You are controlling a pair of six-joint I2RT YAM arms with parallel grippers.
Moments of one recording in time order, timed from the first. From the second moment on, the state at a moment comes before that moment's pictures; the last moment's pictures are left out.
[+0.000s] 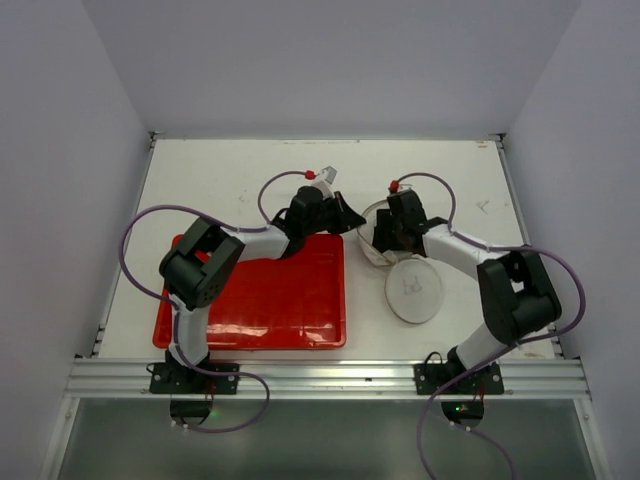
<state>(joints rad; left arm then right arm) -0.67 1.97 1.11 0.53 0.26 -0.85 0.40 1.59 0.90 -0.23 0.16 0.35</state>
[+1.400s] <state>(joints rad) -0.66 1.97 1.12 0.49 0.23 -0.85 0.43 1.17 0.93 -0.18 0.12 0.26</state>
